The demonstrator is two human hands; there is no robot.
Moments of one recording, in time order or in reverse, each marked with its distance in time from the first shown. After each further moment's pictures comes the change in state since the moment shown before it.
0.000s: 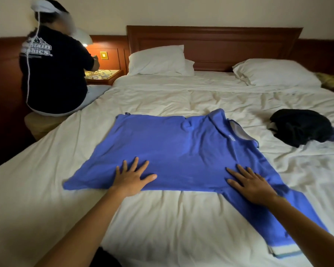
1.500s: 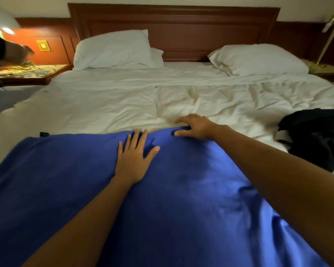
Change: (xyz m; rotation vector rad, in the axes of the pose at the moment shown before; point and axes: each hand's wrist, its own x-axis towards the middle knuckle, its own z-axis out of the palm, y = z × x) left_hand 0.349 0.176 -0.004 -0.231 0.498 0.290; right_hand 0.378 0.014 -0.122 0.253 0.100 -0.246
